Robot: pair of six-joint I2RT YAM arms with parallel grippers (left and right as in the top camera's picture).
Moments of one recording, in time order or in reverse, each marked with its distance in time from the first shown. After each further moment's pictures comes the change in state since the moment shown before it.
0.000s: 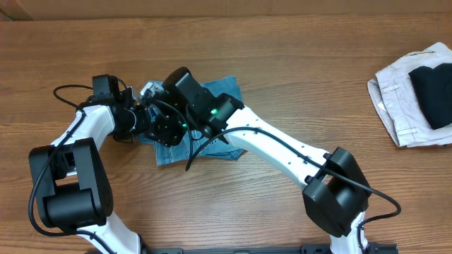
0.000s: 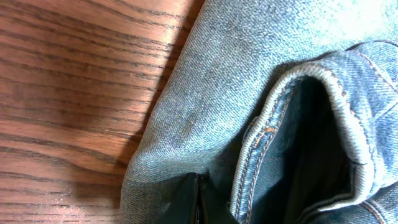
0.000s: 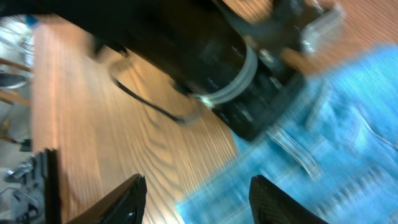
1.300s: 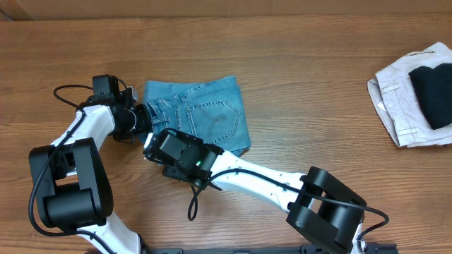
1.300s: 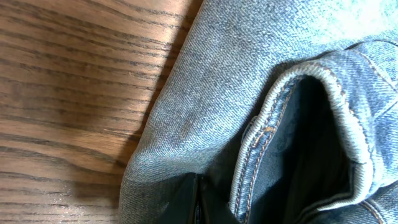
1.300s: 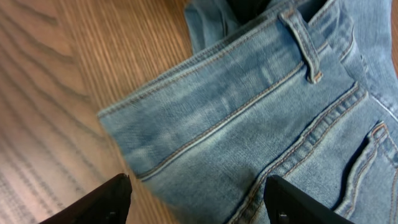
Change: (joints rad) left arm 0.000 0.000 0.000 -0.003 0.000 0.000; right arm 0.222 -0.040 -0.312 0.103 0.626 -0.219
